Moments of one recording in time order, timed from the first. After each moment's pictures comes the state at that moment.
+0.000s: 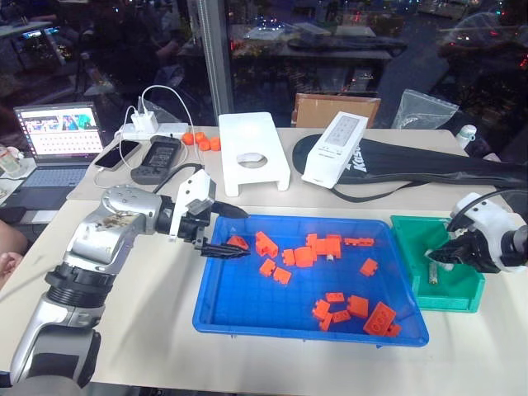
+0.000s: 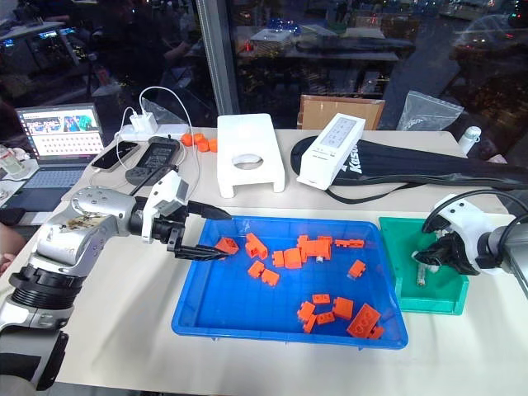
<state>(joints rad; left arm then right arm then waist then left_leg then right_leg) -0.68 0.73 -0.13 -0.06 -0.44 0.55 -1.32 -0.34 -1.24 -0.03 -0.05 0.32 0.96 0.94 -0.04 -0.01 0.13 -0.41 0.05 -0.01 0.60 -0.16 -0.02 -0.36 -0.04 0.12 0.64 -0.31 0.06</state>
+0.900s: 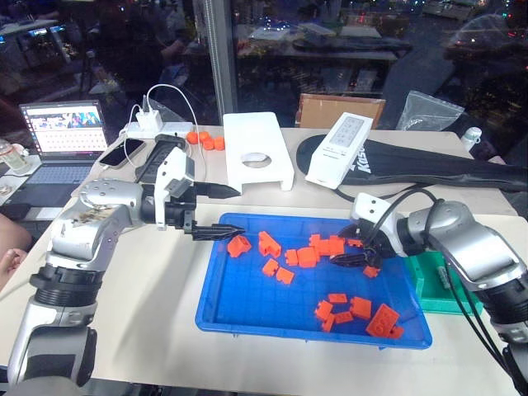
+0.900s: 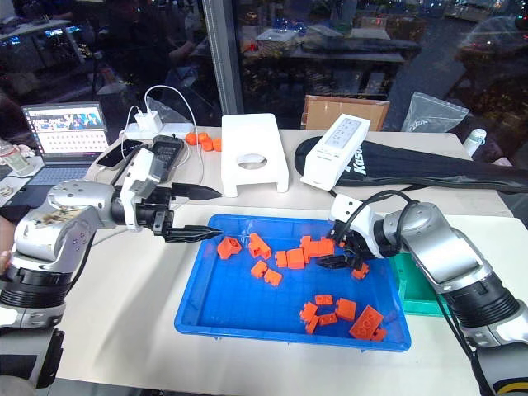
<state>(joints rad) -0.66 0.77 -0.02 -0.07 -0.53 0.55 -1.29 -0.64 -0.93 0.35 -0.11 0.21 0.72 1.10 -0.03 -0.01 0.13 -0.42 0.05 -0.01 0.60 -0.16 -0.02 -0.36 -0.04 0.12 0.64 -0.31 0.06</state>
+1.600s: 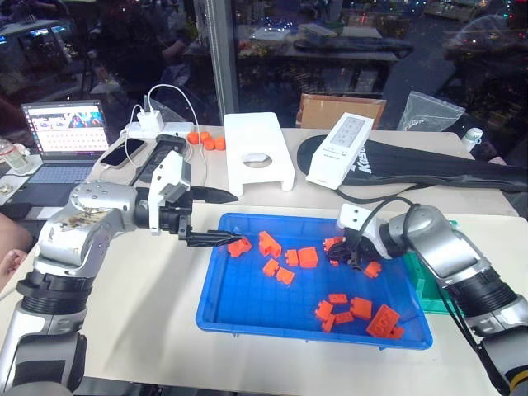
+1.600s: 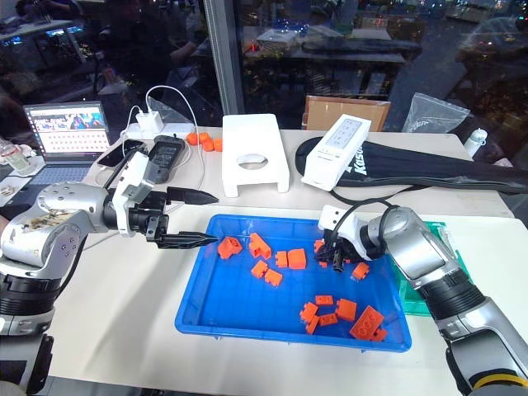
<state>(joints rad) -0.63 0.79 -0.01 -0.14 -0.56 0.59 -1.28 -0.66 -0.84 0.37 -0.02 0.11 0.66 1.17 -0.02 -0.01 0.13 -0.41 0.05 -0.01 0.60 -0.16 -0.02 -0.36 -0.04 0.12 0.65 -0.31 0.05</state>
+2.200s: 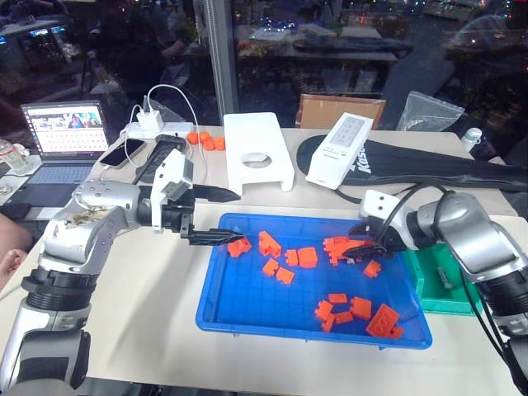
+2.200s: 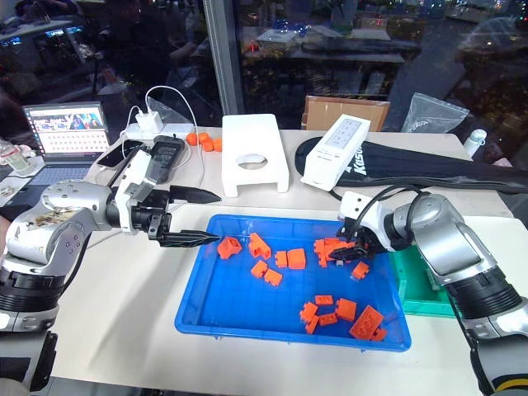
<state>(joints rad) -0.65 0.78 -0.02 -0.11 -0.55 0.57 -1.30 -0.66 -0.93 0.34 0.05 0.06 0.57 1.20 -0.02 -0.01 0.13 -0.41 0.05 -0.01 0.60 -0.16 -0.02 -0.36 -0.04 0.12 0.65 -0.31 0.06</state>
